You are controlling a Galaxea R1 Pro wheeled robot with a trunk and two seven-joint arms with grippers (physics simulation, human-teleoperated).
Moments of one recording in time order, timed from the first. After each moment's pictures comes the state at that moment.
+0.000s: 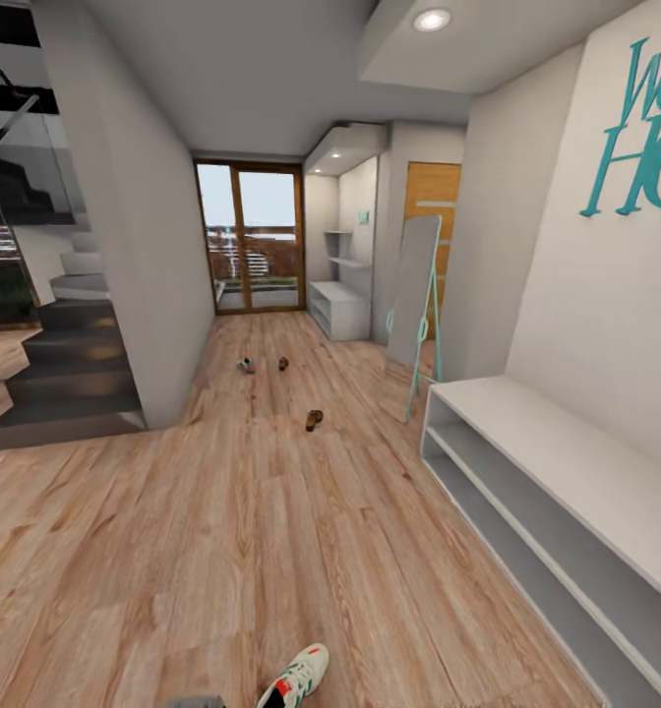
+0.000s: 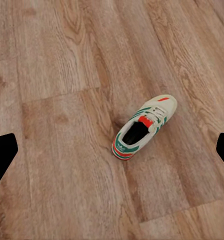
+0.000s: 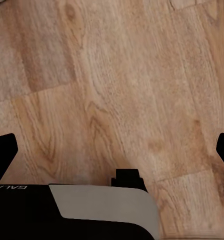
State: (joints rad) left arm -0.01 -0.01 0.00 -0.83 0.00 -0.03 -0.01; right arm 0.00 0.00 -0.01 -0.48 -0.01 0.00 0.02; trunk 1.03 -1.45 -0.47
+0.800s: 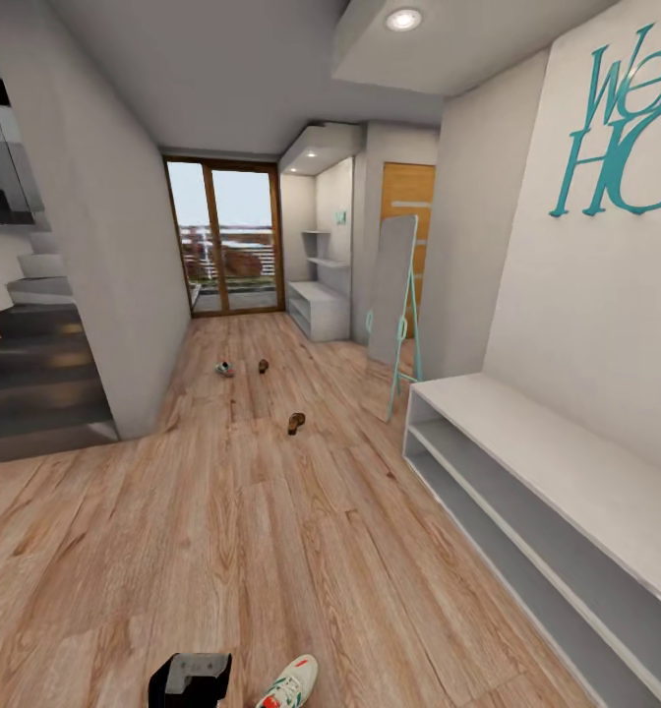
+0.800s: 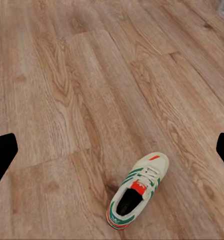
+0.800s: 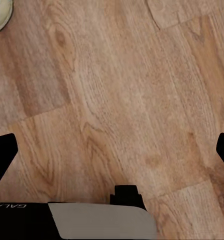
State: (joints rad) left arm -0.06 0.00 0.00 -0.83 -0.01 -0.16 -0.01; right arm 0.00 0.00 -0.01 -0.54 -0.01 0.01 0.01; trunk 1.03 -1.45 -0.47
